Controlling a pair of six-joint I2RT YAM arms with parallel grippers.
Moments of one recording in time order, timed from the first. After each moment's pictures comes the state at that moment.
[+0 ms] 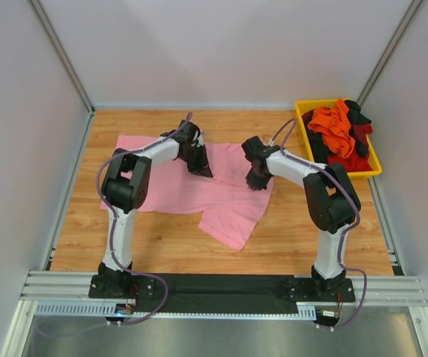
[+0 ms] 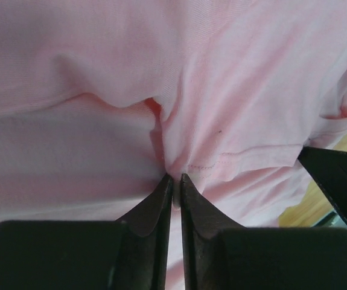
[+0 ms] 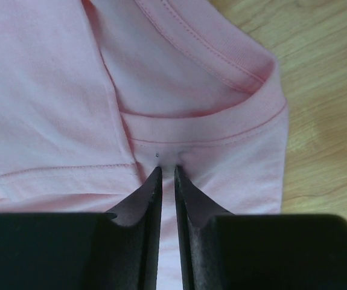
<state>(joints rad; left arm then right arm) -0.41 2.20 1.61 -0.51 0.43 -0.52 0.49 1.96 1.34 -0.67 0.22 1.01</state>
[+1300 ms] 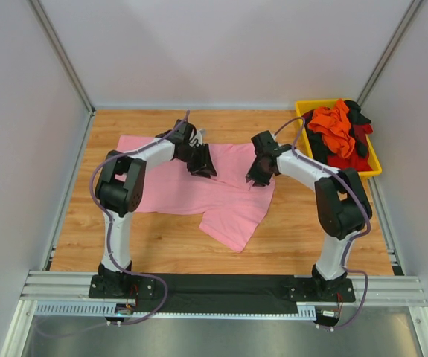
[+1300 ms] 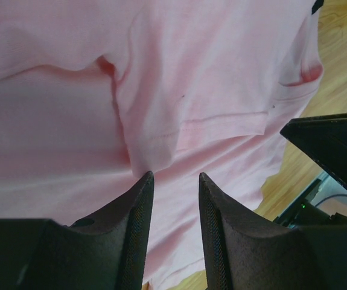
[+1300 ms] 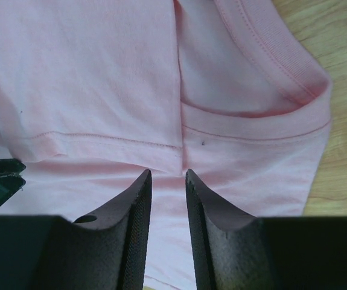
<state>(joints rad) -0.39 2.12 1.53 -0.45 0.57 -0.49 0.43 1.85 1.28 -0.57 0.04 0.91</state>
